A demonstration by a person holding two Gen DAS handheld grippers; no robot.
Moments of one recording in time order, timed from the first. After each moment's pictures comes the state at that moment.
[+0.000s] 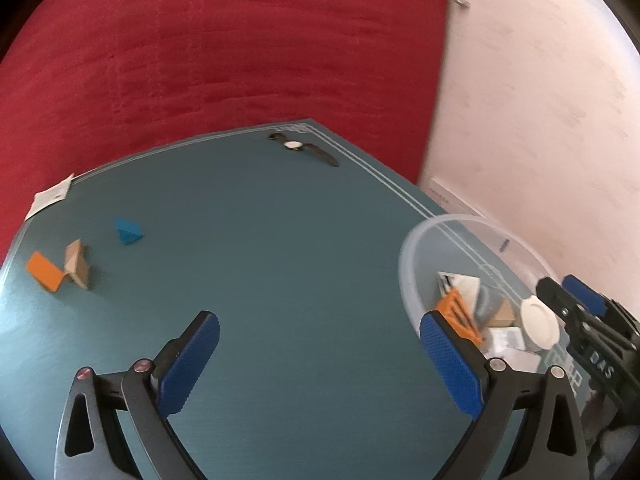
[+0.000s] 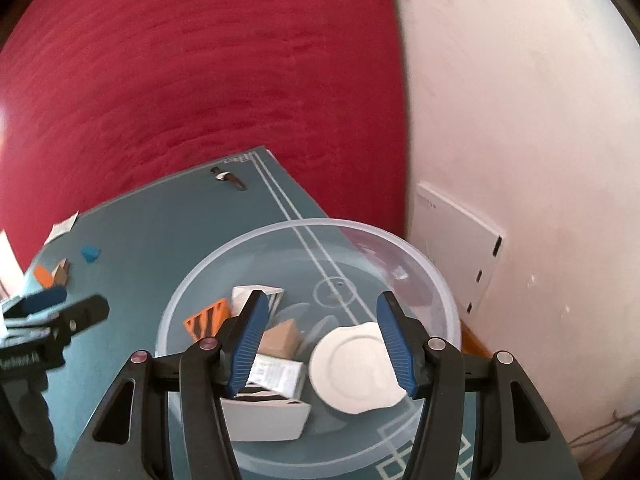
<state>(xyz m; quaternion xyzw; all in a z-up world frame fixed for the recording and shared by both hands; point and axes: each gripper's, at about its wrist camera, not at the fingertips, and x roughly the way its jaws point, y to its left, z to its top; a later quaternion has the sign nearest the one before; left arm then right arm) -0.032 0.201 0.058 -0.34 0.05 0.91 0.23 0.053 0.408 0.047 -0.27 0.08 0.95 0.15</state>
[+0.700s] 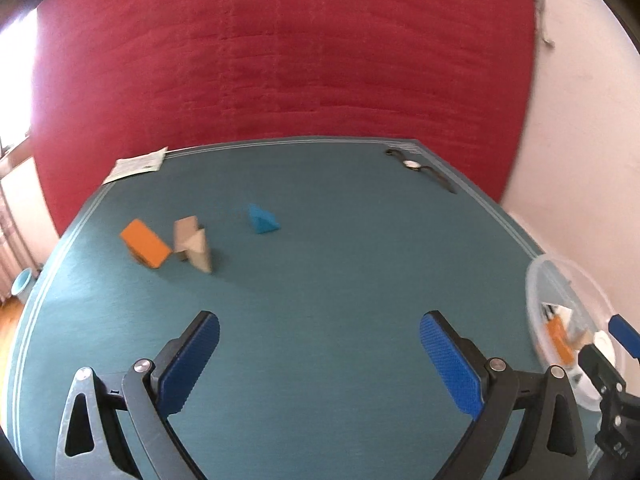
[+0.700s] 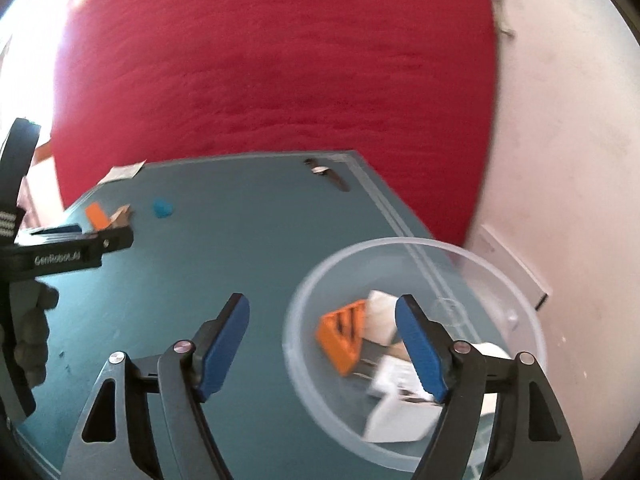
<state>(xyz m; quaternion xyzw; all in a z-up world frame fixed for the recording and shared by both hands) -0.058 0.105 0.056 -0.33 0.01 0.94 0.10 0.038 0.306 0.050 -0.27 -0.02 0.96 0.03</state>
